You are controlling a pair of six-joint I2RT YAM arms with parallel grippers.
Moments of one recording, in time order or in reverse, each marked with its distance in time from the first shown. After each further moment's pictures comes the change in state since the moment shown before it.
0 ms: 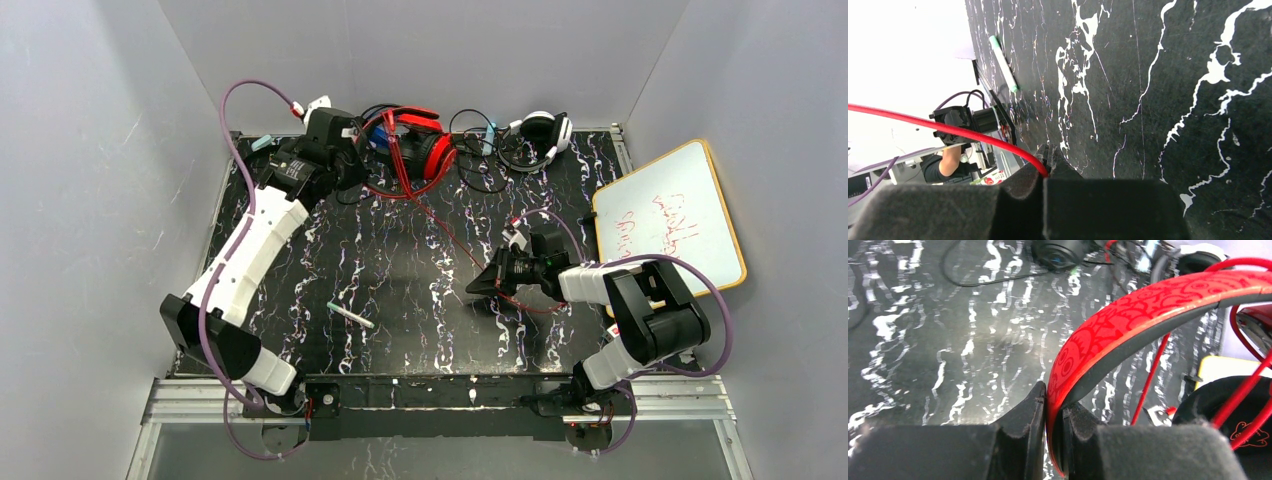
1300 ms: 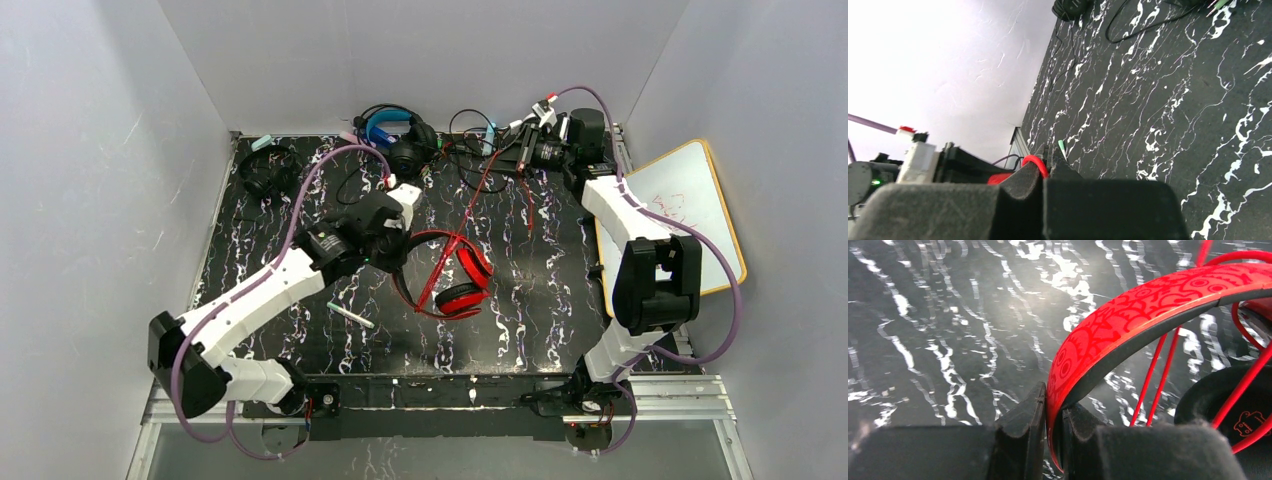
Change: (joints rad) left arm -0.330 -0.227 -0.476 0.136 0.270 0.439; right arm -0.214 0.155 0.834 -0.291 -0.138 -0.044
